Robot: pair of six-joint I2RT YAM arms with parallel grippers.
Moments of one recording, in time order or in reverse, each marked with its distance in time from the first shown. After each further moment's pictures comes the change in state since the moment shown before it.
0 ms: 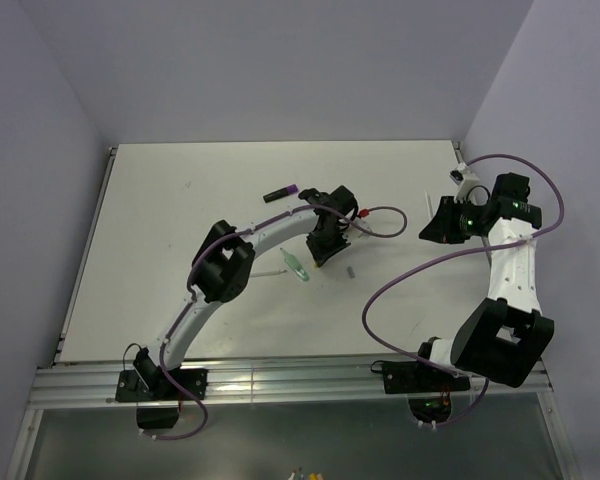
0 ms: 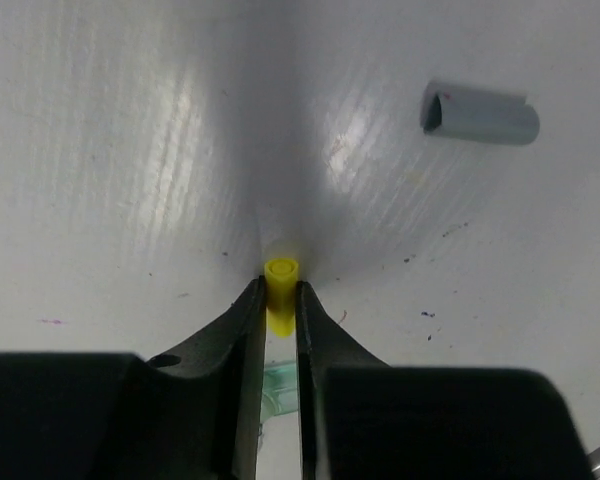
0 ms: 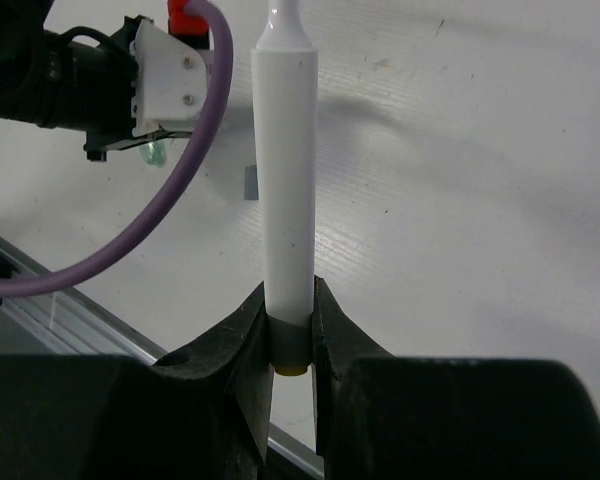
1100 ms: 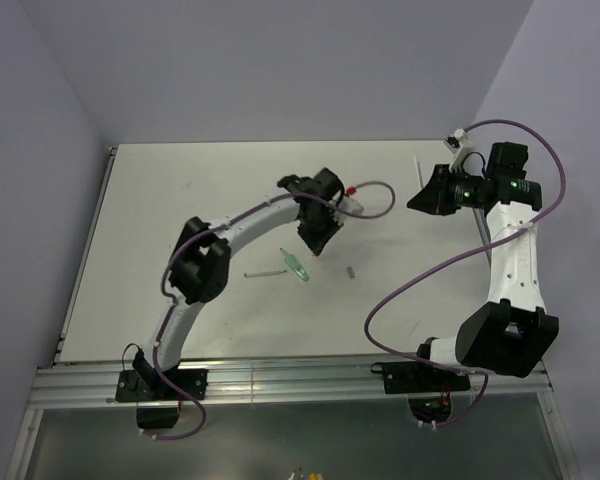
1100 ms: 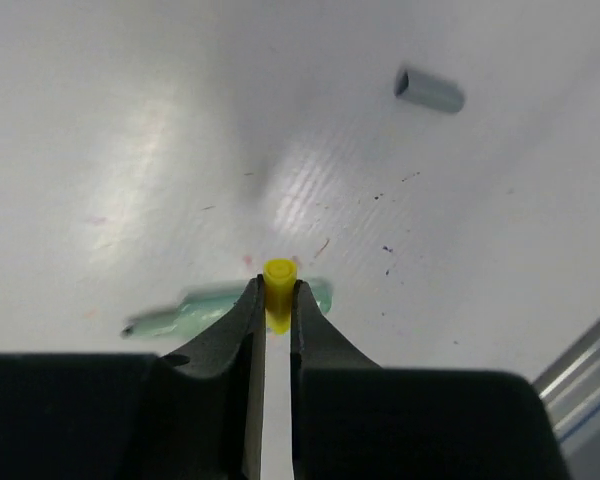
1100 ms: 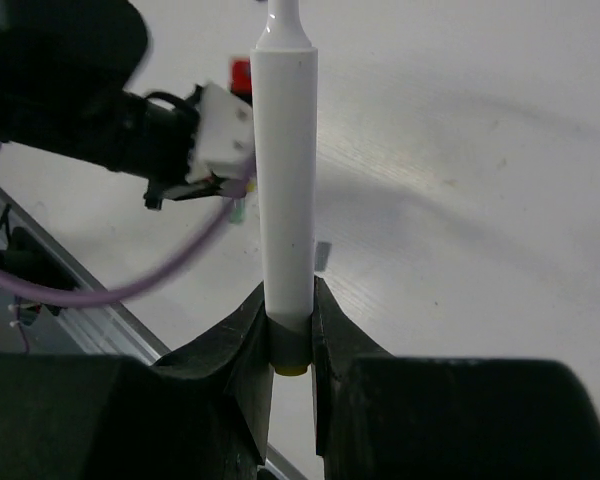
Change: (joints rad) left arm 0.034 -0.146 -0.117 0.024 0.051 -0.083; right arm 0.103 0.038 0.208 0.013 -0.097 0.113
